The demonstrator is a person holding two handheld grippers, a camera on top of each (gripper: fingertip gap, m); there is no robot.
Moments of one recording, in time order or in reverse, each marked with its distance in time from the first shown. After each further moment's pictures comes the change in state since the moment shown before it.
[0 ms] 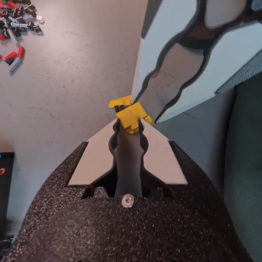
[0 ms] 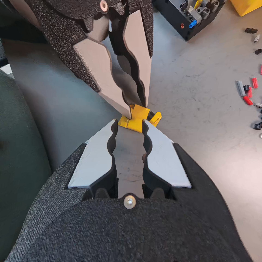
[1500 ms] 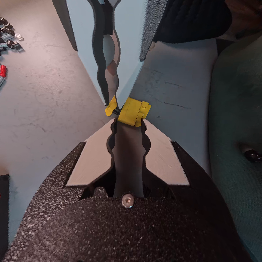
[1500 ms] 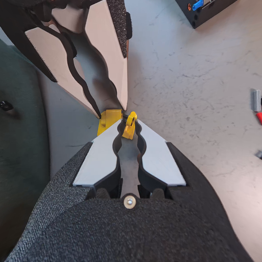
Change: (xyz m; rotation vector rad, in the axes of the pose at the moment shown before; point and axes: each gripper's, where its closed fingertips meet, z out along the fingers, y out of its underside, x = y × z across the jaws) left arm 0.008 0.002 0.002 0.043 0.118 0.139; right arm 0.032 0.005 0.015 -0.089 -0.284 -0.044
